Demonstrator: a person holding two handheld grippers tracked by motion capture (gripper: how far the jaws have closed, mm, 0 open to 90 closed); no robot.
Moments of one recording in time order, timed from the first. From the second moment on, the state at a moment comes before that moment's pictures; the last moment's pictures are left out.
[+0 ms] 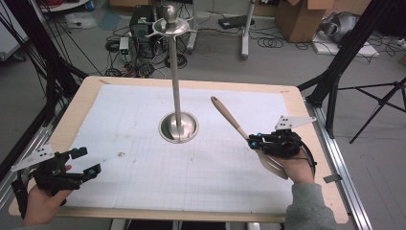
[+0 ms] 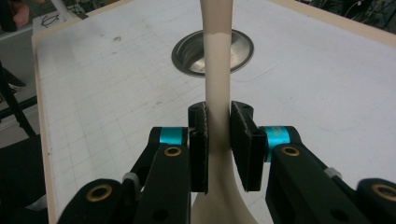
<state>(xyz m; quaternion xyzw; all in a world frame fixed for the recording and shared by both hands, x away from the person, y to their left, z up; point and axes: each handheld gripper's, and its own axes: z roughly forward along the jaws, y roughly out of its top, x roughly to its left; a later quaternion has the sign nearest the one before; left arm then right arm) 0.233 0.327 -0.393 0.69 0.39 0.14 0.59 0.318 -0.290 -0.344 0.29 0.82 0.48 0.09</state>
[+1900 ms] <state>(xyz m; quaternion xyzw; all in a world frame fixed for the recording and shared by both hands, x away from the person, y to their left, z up) 0.232 0.332 -0.395 0.69 0.40 0.14 0.59 0.341 -0.283 -0.226 0.23 0.82 0.52 0.12</state>
